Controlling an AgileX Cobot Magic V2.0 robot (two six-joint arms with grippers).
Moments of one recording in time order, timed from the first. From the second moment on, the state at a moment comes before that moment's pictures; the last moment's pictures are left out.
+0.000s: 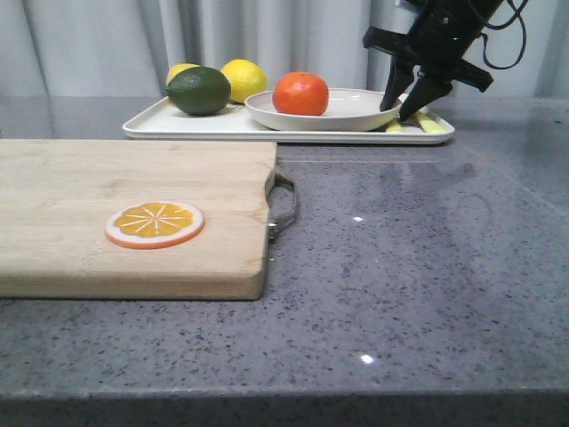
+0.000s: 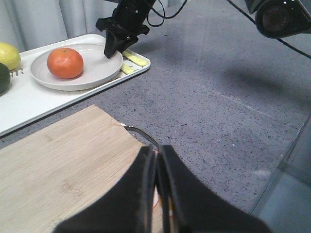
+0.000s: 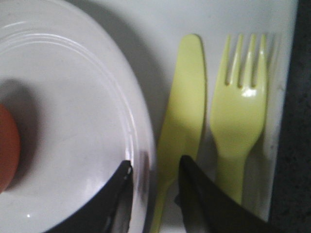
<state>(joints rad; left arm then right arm) -0.78 0.57 -0.61 -0.13 0.39 0.05 0.11 2.46 -2.52 0.38 1.16 0.06</state>
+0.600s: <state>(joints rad) -0.78 0.57 -0.61 -0.13 0.39 0.05 0.11 2.23 -2.52 0.30 1.25 0.02</state>
